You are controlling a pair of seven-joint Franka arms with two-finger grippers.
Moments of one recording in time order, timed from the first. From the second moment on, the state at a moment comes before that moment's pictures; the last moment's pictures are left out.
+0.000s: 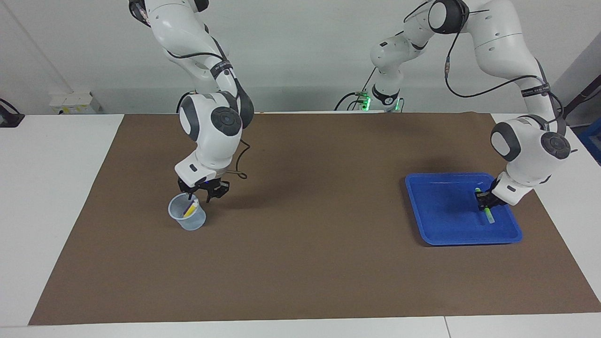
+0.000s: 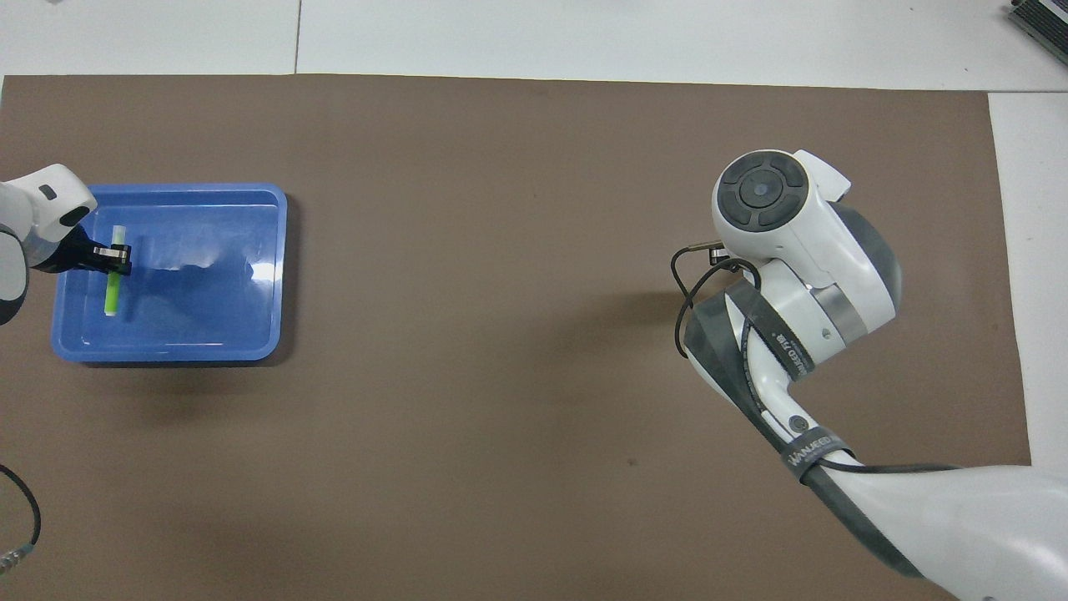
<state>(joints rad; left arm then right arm) 0.39 0.45 -0.19 -1.77 0.16 2.21 0.22 -0.01 0.33 0.31 -1.76 -0.55 1.91 0.53</state>
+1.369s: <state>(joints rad) 0.39 0.45 -0.19 -1.78 0.16 2.23 0.22 -0.01 0.33 0.31 -1.77 -0.55 1.92 0.53</state>
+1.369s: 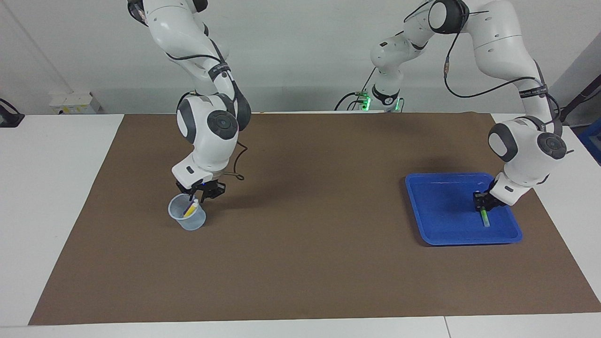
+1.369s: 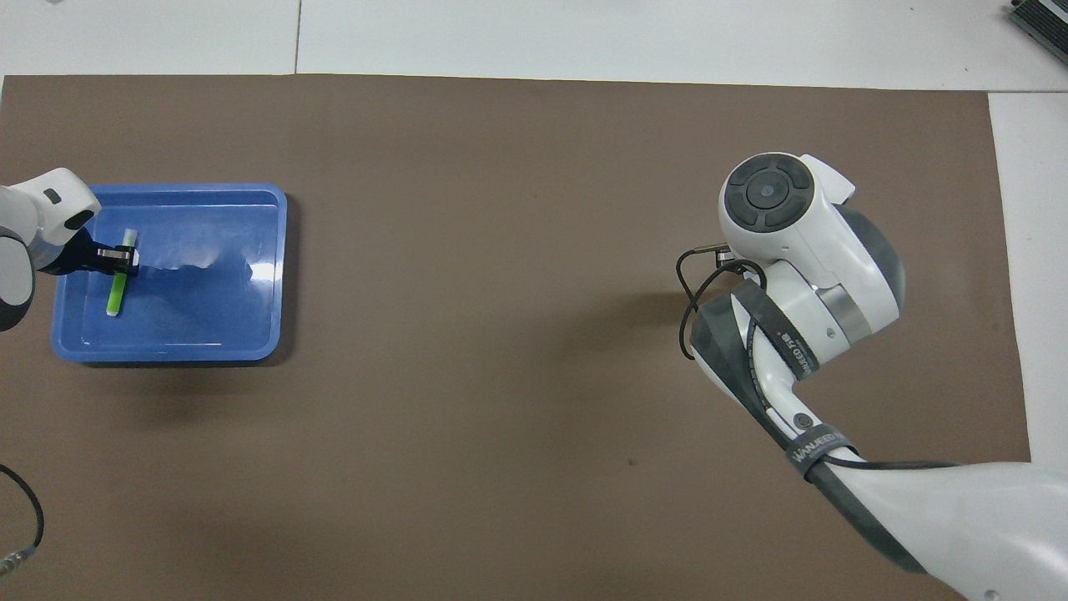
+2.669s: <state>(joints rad) 0.39 0.45 -0.20 -1.65 0.01 2.06 0.22 -0.04 0.33 0.31 -1.77 -0.59 1.96 0.48</state>
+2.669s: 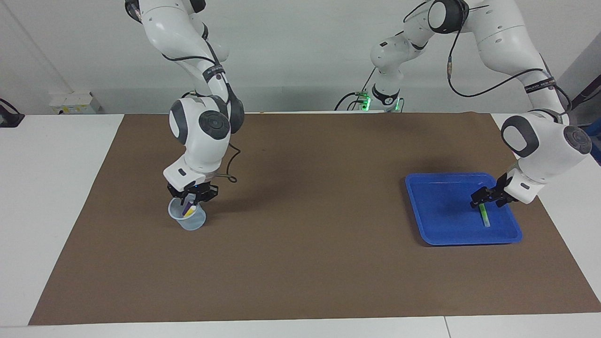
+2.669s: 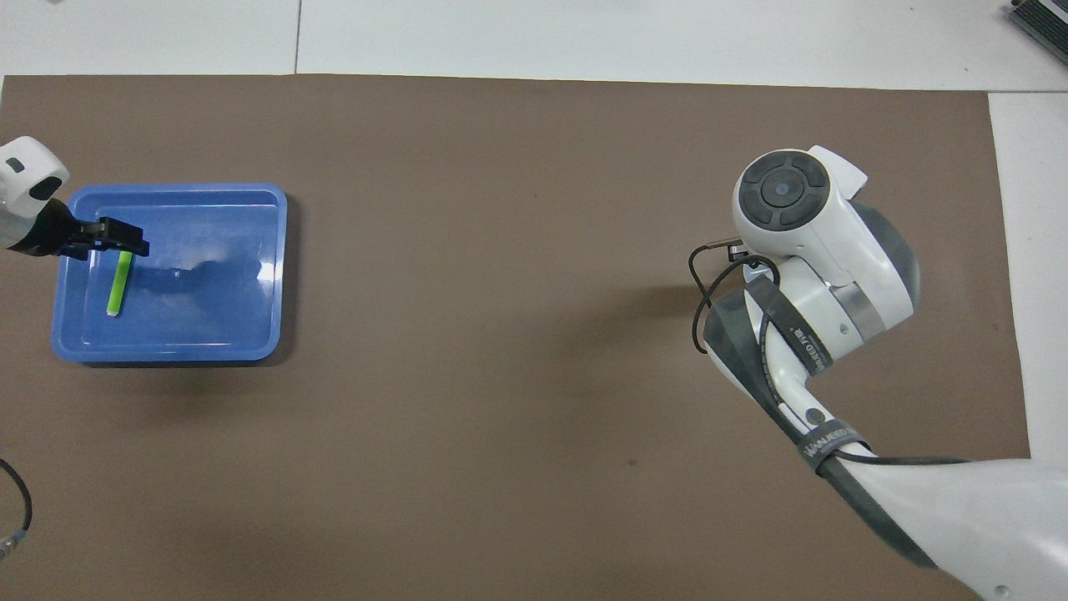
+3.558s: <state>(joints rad) 0.27 0.37 -0.22 -1.60 -0.07 1.81 -0.18 -0.04 0.33 0.32 -1.77 -0.59 1.96 0.48</state>
